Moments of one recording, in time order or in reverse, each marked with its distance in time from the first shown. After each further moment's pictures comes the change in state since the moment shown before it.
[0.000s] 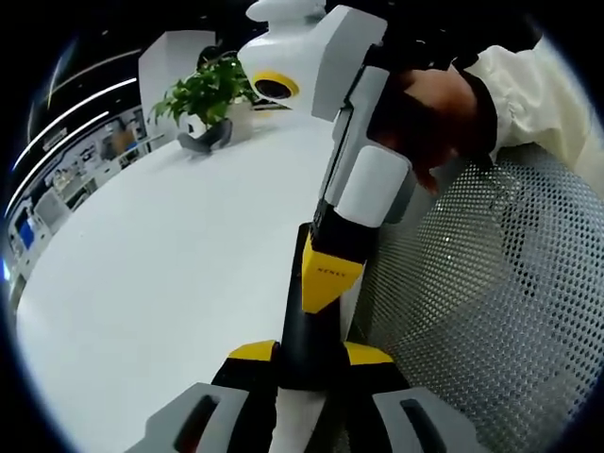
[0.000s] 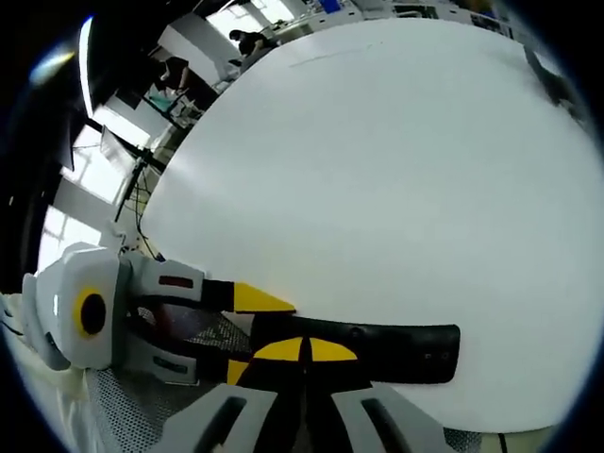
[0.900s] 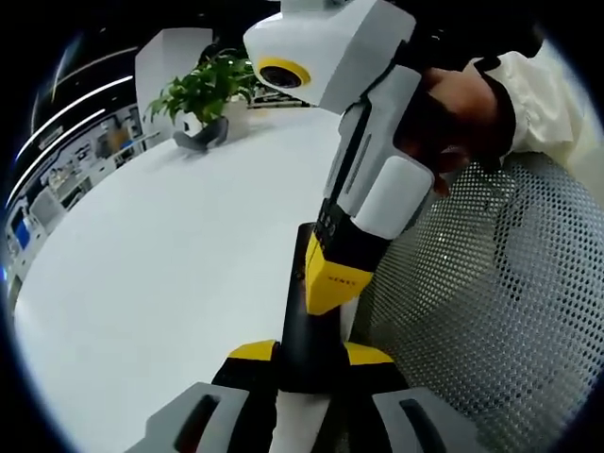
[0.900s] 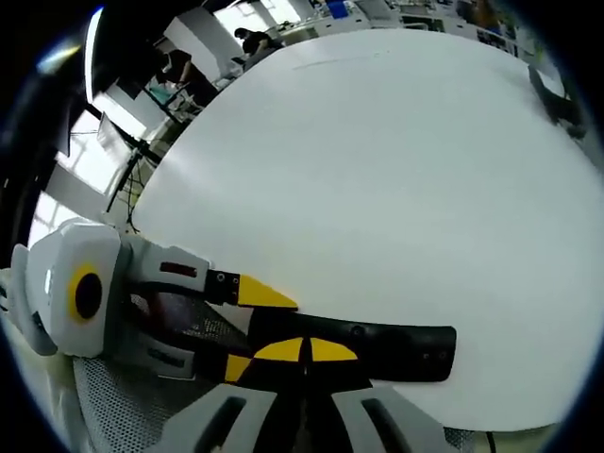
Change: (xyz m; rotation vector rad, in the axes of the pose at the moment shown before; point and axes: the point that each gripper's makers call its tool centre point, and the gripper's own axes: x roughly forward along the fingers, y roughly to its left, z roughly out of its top) left arm 0.001 0.002 0.002 0.000 0.009 -0.027; right arm -0.001 -0.001 0.000 -0.058 -0.006 -0.055
